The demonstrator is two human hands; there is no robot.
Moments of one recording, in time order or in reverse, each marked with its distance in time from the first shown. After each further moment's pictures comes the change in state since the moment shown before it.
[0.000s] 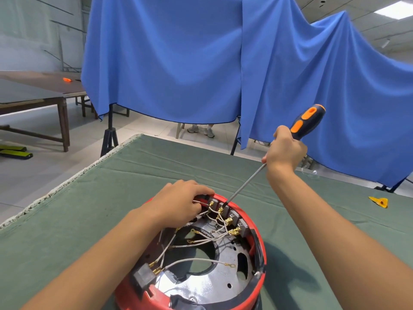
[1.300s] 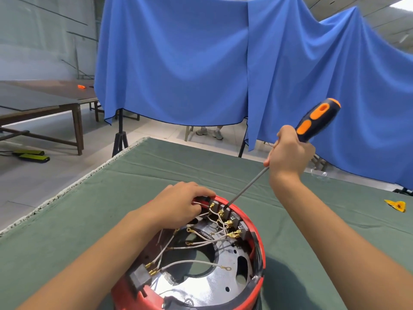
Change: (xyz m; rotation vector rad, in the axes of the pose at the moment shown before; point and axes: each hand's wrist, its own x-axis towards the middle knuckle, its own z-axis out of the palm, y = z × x) left_hand -0.002 0.002 -0.002 -0.028 -0.003 -0.009; right_hand -0.017 -0.006 -0.012 0.131 -0.108 -0.132
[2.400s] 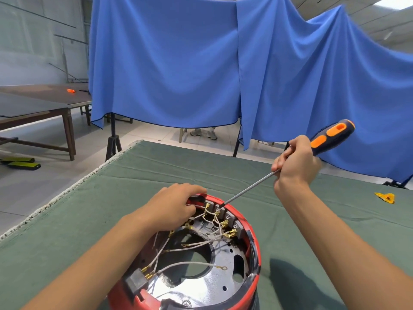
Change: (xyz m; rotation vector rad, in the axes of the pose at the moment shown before) left_hand 0.001 0.000 0.002 -0.006 0.029 -0.004; right_hand 0.006 0.003 -0.027 0.258 0.104 0.162
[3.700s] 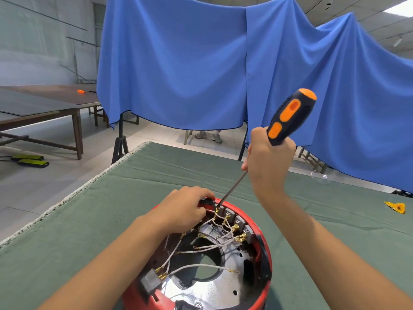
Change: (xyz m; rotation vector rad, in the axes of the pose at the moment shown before) left_hand -0.003 0.005 -0.003 0.002 0.010 -0.038; right_hand -0.063 -0.002 0.043 -0.267 -0.381 -0.368
